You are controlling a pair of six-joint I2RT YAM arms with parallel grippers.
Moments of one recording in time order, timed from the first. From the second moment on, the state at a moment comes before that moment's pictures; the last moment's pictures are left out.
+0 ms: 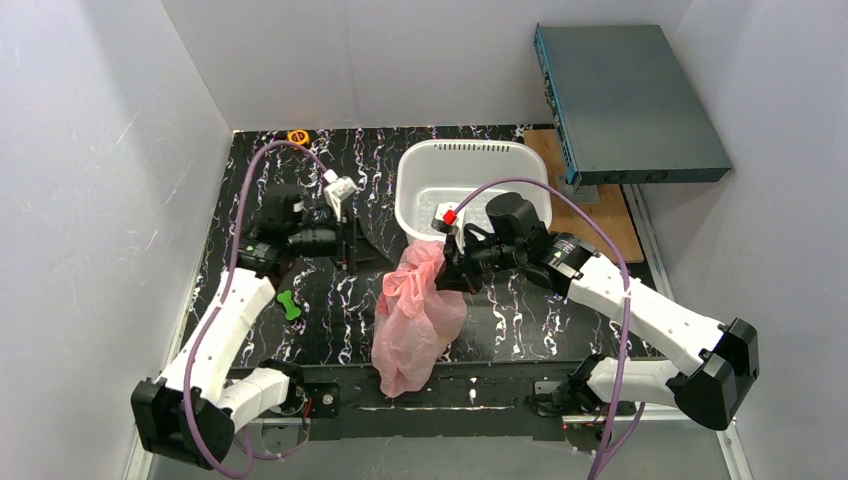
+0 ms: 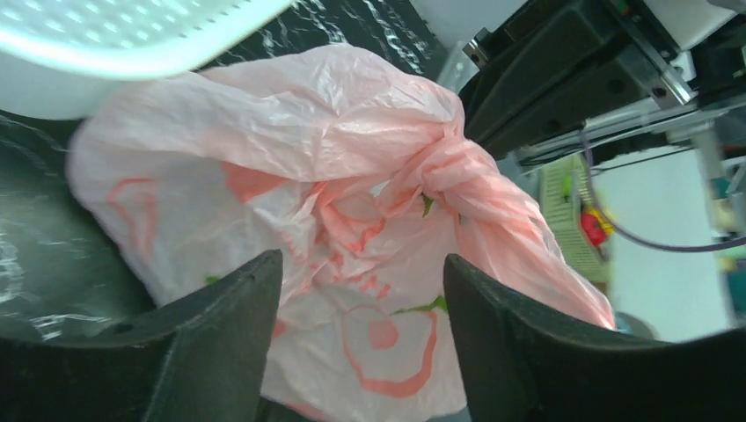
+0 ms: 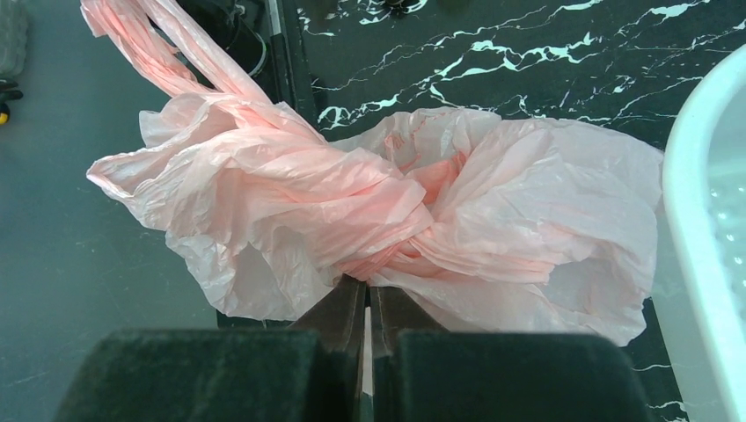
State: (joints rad) left arm -0.30 1.06 0.90 -0.46 1.01 -0.32; right arm 0.85 1.19 1.05 -0.43 -0.64 -0.06
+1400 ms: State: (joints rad) left arm -0.34 1.15 1.18 -1.00 0.70 -0.04; right arm 0.73 1.04 1.03 -0.59 -0.59 -0.25
